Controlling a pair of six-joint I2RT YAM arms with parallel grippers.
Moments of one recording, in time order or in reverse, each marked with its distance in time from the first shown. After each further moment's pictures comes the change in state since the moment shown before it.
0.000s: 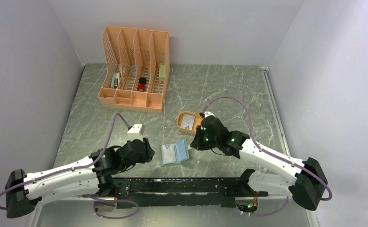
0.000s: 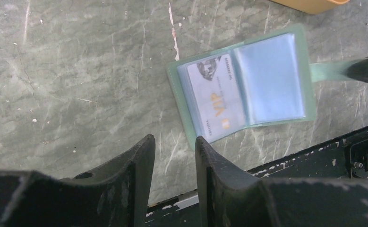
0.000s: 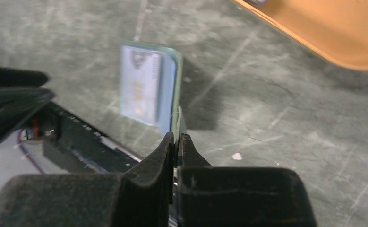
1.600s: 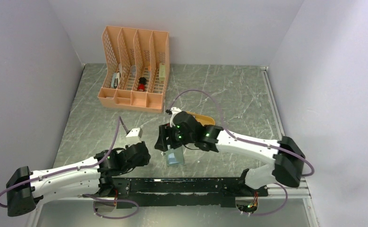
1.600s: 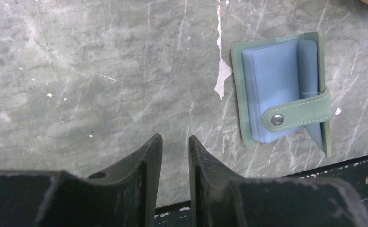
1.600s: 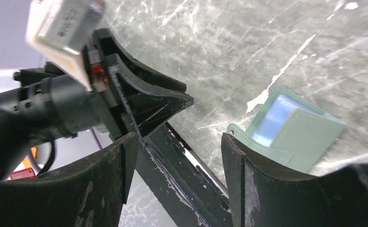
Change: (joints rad) left arm 0.001 0.046 -0.071 -0.014 -0.024 -0.117; right arm 0.225 0.332 0.301 0.229 -0.139 -0.015
